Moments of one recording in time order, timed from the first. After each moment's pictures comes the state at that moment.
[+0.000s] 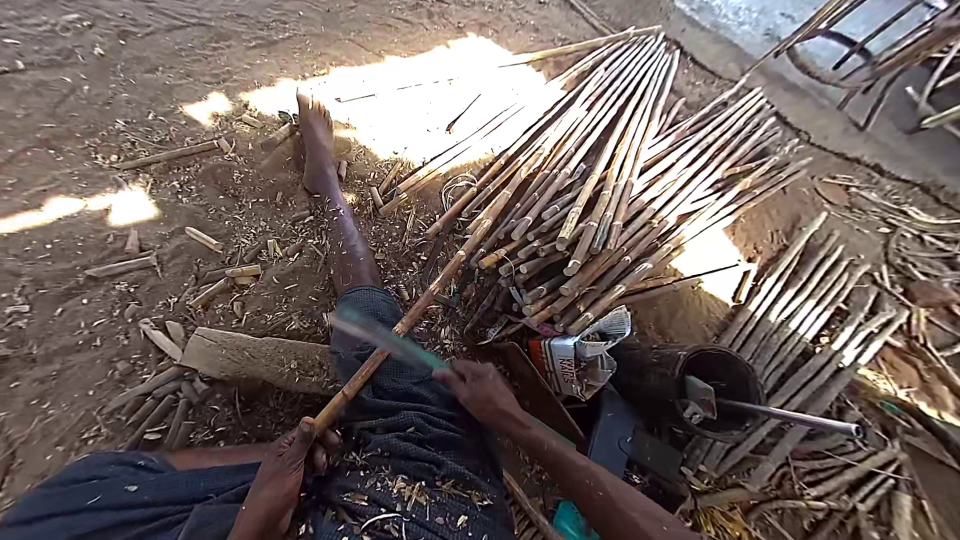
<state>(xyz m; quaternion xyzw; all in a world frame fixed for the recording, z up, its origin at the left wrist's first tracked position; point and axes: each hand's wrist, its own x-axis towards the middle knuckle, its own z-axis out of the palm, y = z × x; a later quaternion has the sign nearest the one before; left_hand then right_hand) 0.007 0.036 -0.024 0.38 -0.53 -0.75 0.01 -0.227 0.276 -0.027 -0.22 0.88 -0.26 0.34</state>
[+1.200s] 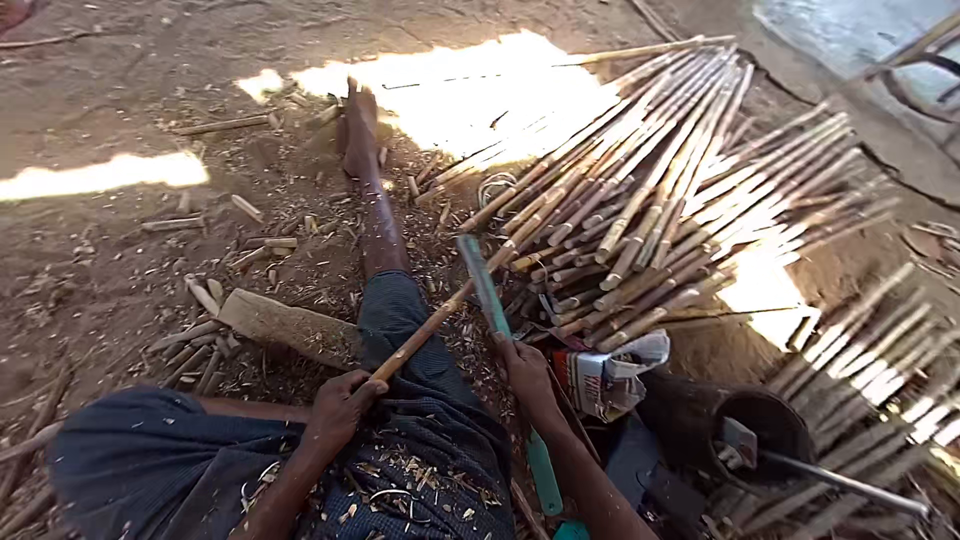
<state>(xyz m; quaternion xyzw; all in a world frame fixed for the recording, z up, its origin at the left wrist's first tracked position) -0.036 0.046 -0.028 0.33 -0.74 -0.59 -0.05 -0.245 0.290 -0.034 -0.06 0.88 -0.36 0.32</state>
